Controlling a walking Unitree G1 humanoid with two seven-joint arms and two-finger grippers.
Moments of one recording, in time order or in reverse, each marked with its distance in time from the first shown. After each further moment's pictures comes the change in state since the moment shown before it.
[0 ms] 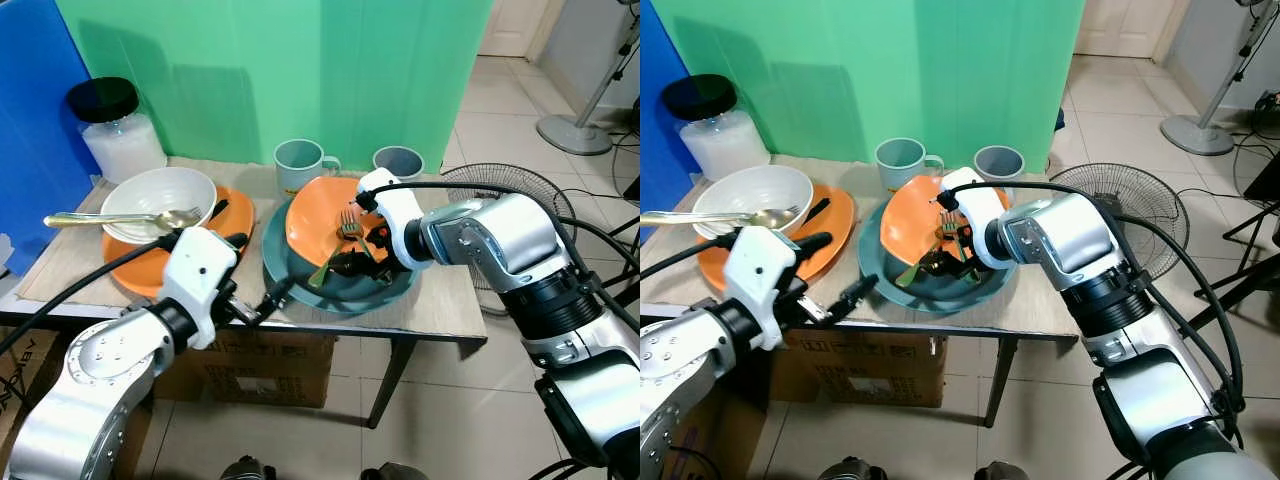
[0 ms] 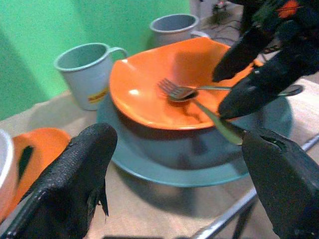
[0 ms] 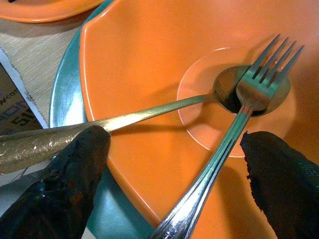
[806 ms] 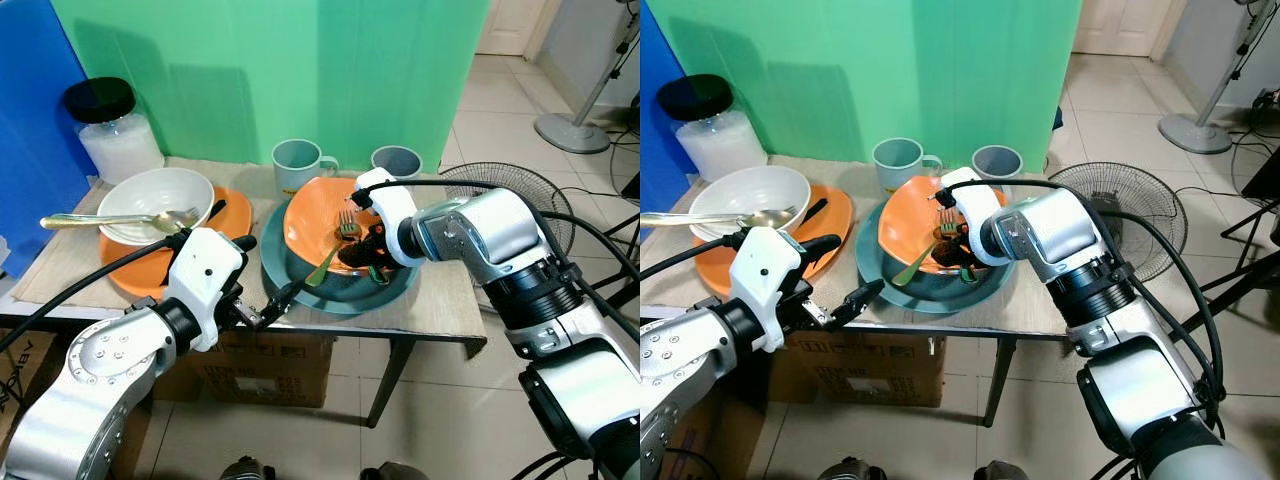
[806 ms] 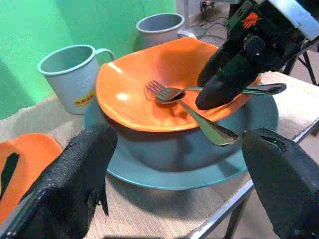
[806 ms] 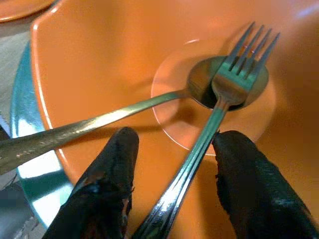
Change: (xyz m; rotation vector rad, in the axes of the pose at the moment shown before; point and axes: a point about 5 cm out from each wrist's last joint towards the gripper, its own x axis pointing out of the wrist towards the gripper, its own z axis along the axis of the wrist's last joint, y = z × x) left arm 0.000 -0.002 0.003 0.012 0.008 -0.033; right arm 0.010 -0.006 0.002 0.046 0.036 -0.076
